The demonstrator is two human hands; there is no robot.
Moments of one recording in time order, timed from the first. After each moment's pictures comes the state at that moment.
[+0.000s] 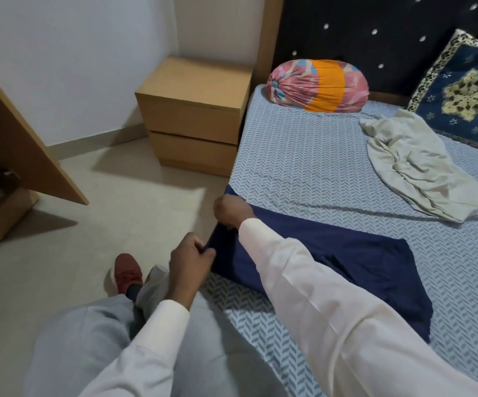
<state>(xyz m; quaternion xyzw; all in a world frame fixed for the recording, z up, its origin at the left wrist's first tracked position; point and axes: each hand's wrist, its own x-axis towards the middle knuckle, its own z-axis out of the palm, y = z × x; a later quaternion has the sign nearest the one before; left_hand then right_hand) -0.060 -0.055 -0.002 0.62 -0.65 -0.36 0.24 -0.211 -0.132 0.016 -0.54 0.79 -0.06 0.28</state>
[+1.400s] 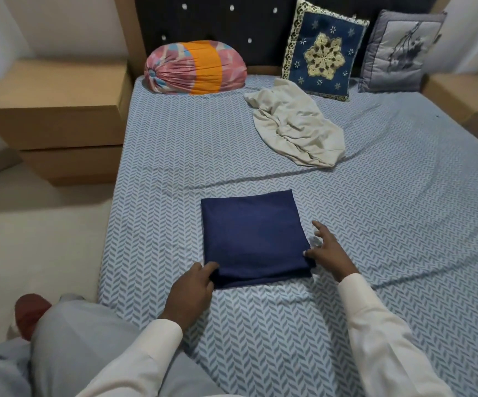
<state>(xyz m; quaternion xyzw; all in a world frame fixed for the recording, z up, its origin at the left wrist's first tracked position) -0.202 0.074 -0.079 0.32 -0.90 -0.31 0.00 -0.495 0.264 -0.059 -0.16 0.84 -0.44 0.29</state>
